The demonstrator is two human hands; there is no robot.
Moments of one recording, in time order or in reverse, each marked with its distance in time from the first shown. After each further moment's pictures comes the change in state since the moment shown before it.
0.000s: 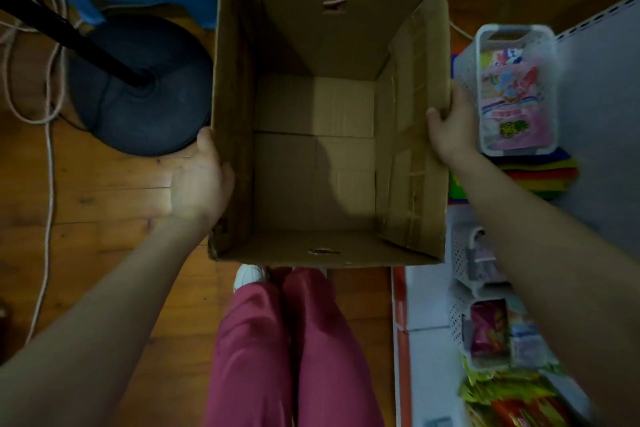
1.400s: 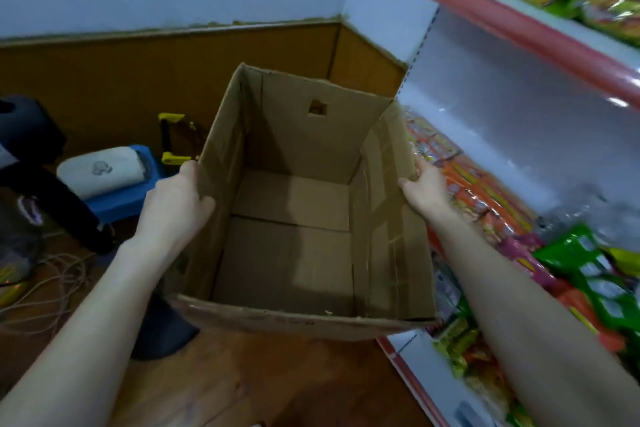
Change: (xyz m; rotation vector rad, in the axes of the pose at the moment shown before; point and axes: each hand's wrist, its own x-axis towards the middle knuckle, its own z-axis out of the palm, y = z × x) left_hand -0.210 0.054 -0.465 -0.057 0.184 0.593; right_hand -0.393 -0.272 -0.301 0.100 0.539 0.155
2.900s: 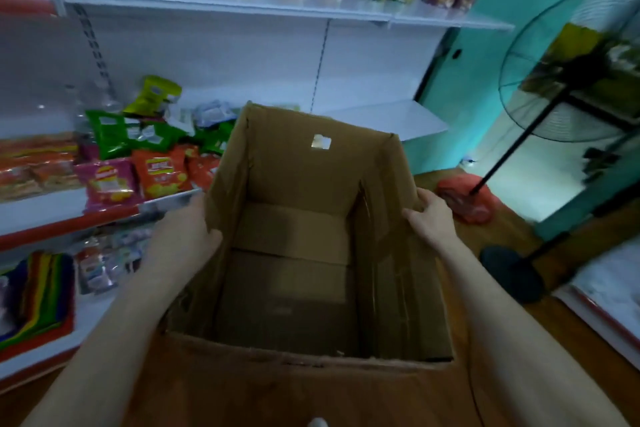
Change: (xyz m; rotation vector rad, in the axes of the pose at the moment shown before) left_hand -0.326 0.236 0.094 0.068 -0.811 1.272; right_hand -0.606 0.182 -0.190 0.056 0.927 1.207
